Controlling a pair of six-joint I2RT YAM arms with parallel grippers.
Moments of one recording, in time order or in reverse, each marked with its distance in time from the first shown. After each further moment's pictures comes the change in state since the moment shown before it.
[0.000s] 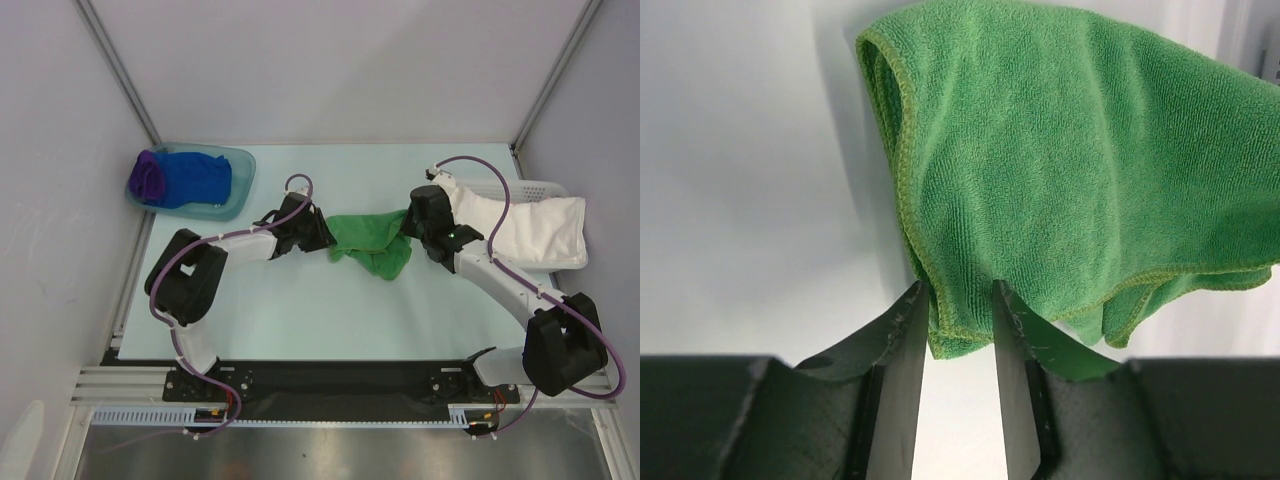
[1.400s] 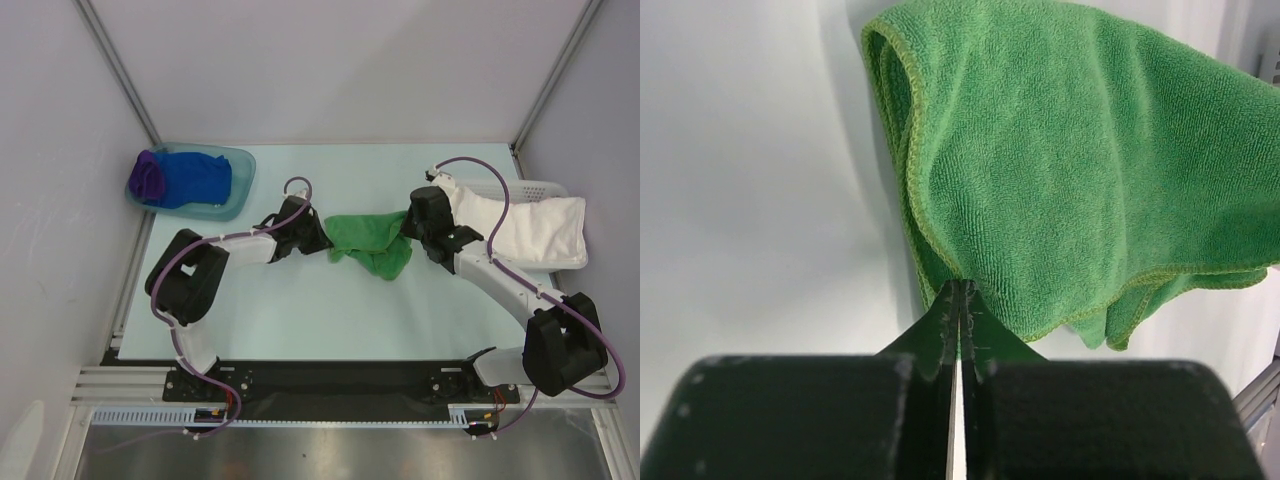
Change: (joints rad) left arm 0.000 0.003 -0.037 0.057 0.002 -0.026; right arm 0.000 0.000 -0.009 0.001 0.000 -0.003
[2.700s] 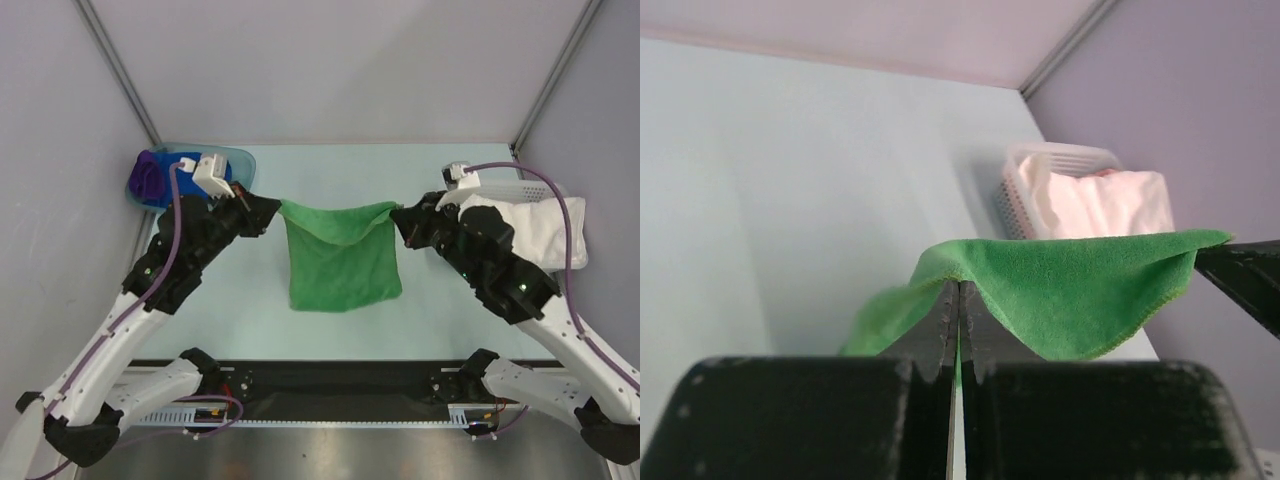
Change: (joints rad) left arm -0.021 -0.921 0.095 -0.438 -0.195 0.205; right arm 0.278 -0.449 0.172 -0.181 -0.113 -0.137
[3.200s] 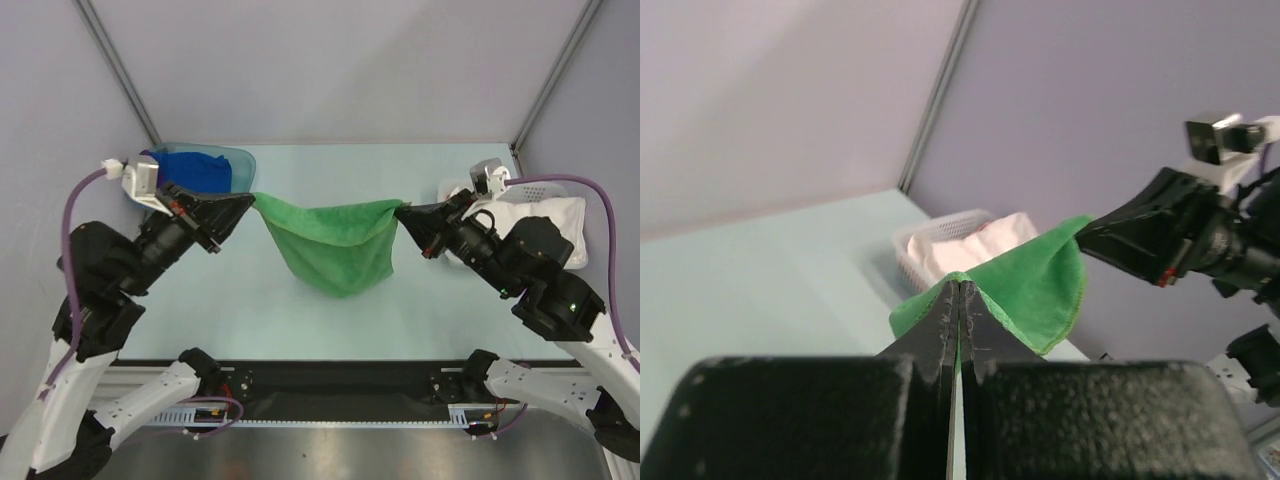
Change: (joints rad) left arm -0.023 -0.155 0.221 -0.043 0.208 0.129; right arm 0.154 -0.089 0.166 -0.031 -0.077 -0.149
